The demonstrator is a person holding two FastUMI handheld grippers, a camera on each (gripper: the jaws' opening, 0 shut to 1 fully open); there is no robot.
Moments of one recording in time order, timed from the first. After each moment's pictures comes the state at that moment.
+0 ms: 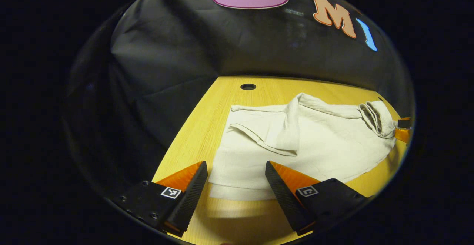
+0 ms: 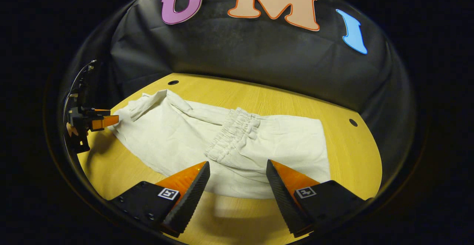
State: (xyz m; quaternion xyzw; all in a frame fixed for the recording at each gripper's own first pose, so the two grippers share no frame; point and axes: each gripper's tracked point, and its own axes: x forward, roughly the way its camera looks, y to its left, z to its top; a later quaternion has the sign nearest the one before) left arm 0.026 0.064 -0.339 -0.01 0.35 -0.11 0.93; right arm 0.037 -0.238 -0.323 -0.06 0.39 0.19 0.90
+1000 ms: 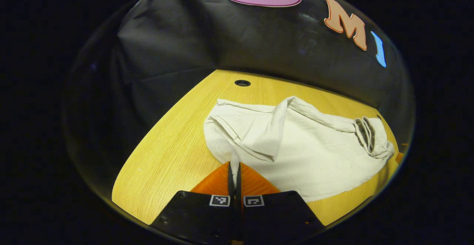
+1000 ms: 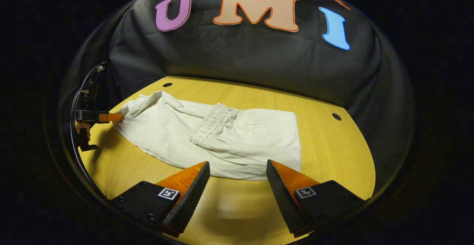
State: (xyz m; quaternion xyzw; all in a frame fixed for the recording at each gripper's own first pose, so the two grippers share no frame) left arm 0.027 0.023 -0.318 -0.09 0.35 -0.10 0.93; right arm 0.008 -0.310 -0.297 -0.06 0.38 0.17 0.91
